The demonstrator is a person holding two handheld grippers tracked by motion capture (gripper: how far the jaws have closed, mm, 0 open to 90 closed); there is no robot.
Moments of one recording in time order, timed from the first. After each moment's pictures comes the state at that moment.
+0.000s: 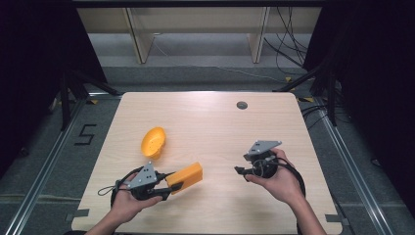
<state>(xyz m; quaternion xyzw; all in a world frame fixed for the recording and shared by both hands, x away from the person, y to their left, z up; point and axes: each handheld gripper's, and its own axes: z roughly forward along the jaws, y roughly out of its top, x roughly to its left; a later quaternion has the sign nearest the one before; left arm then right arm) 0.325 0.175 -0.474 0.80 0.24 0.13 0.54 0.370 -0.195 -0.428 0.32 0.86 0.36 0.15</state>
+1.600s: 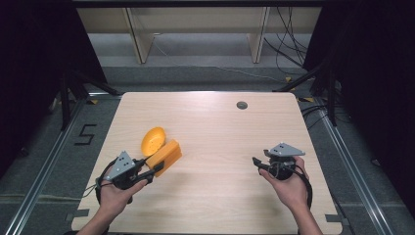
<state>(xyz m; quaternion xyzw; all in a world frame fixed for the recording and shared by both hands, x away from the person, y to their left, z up) 0.337 0.213 -0.458 0.72 0.34 0.22 0.57 0.368 -0.238 -0.450 0.42 0.79 0.39 0.24</state>
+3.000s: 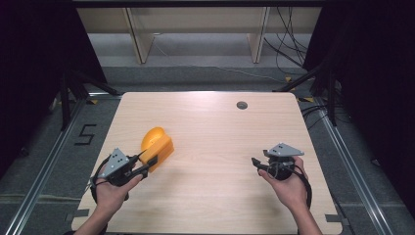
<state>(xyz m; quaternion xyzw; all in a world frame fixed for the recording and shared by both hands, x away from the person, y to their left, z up) 0.340 0.224 -0.453 0.70 0.37 0.25 0.56 0.369 -0.236 -0.451 0.42 0.79 0.39 0.24</state>
